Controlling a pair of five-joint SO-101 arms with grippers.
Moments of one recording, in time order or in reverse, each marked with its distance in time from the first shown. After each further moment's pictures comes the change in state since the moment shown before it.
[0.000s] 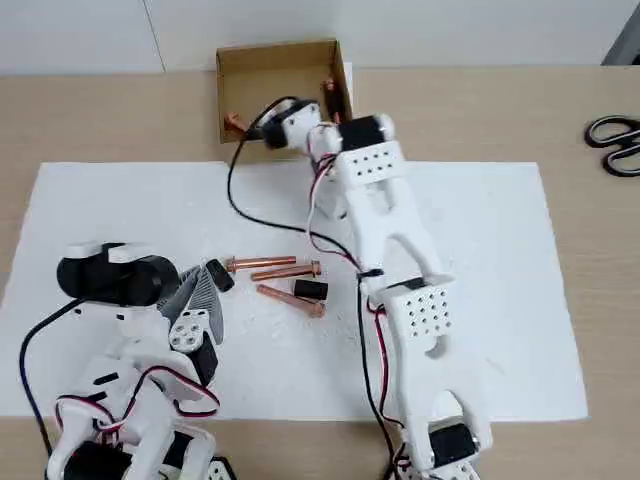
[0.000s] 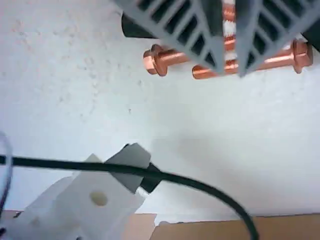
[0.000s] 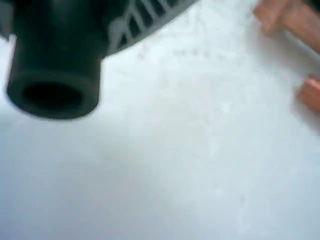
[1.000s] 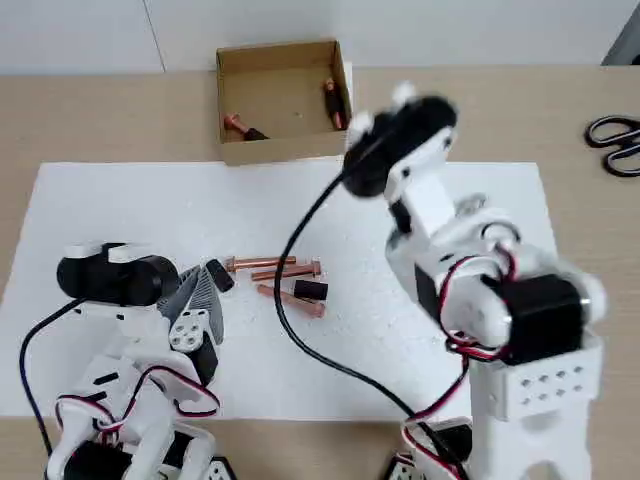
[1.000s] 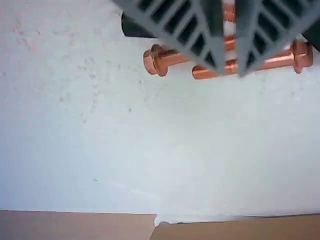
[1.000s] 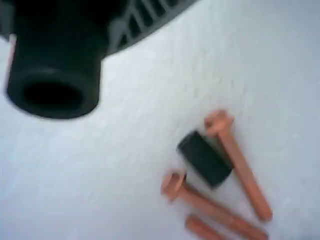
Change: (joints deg) left arm 0.0 0.0 0.0 0.0 0.0; right arm 3.6 -92.4 64.9 -0.9 -4.7
